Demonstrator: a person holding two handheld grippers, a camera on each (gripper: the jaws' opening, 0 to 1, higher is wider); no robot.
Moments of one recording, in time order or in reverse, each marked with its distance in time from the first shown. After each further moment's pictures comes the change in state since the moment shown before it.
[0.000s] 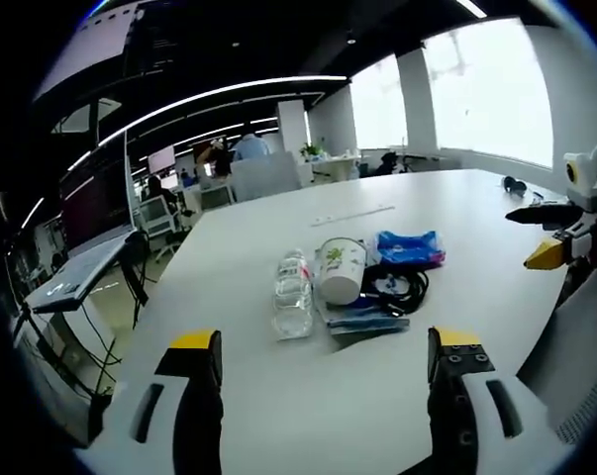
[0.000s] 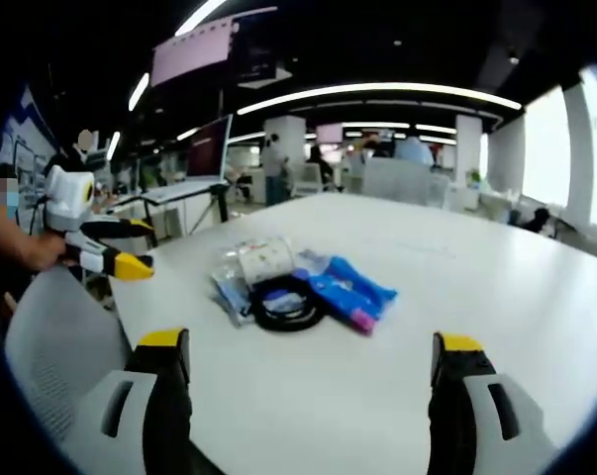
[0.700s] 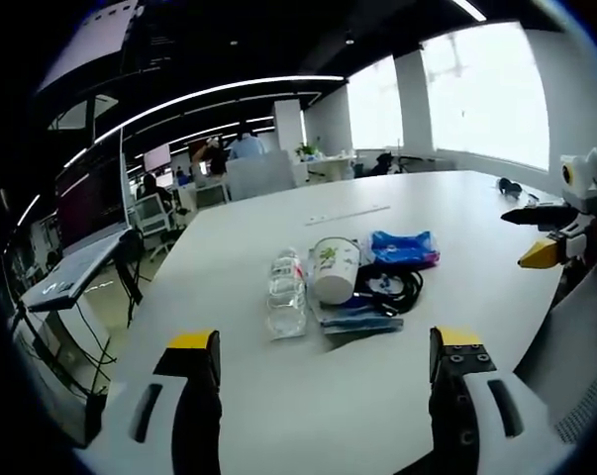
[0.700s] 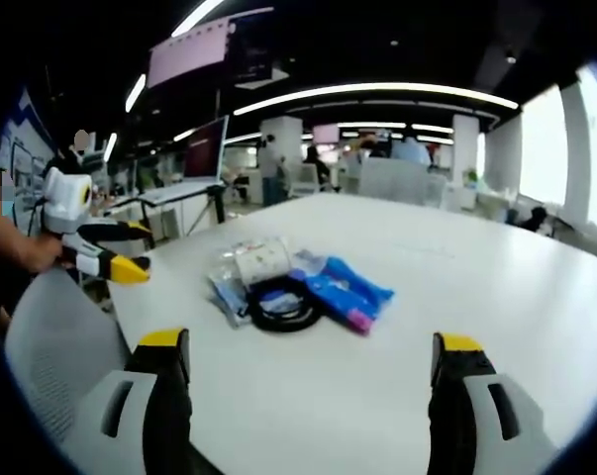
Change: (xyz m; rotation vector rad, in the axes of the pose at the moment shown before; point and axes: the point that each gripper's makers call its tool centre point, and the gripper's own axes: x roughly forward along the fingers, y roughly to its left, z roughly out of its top) left arm 0.000 -0.005 -0.001 -0.003 0.006 -0.022; right arm -0.001 -0.003 0.001 0.007 -0.003 -0.013
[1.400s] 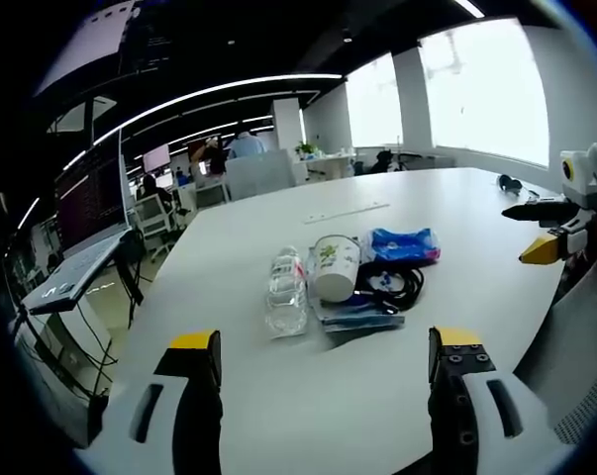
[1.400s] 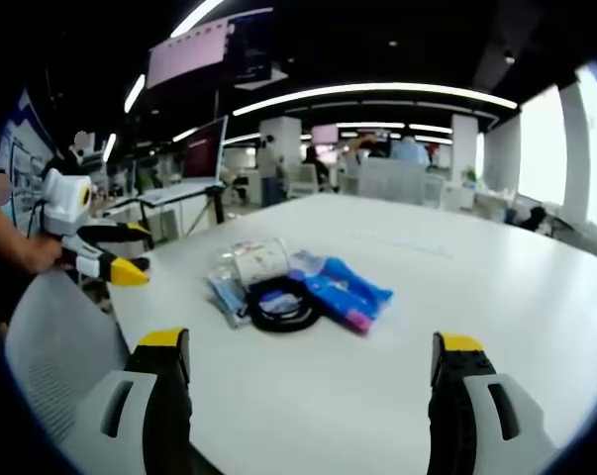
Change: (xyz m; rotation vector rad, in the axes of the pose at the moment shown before) left arm 0.001 0.001 -0.002 0.011 0.004 0.005; right arm 0.000 -0.001 0.000 0.002 -0.001 -0.005
